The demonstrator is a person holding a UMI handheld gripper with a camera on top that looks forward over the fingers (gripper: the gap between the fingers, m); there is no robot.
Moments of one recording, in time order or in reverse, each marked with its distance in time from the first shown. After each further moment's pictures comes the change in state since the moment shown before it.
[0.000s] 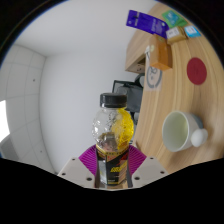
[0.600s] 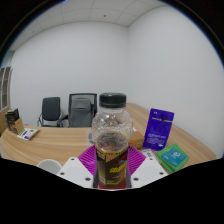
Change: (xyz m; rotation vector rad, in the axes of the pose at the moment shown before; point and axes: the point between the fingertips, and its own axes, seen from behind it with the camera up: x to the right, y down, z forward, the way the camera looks) arm 0.112 -0.236 -0.053 0.185 0.551 -1.398
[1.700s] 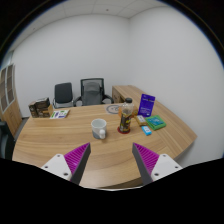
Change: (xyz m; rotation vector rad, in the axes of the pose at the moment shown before) arm -0.079 0.010 -0.372 -0.247 0.000 0.016
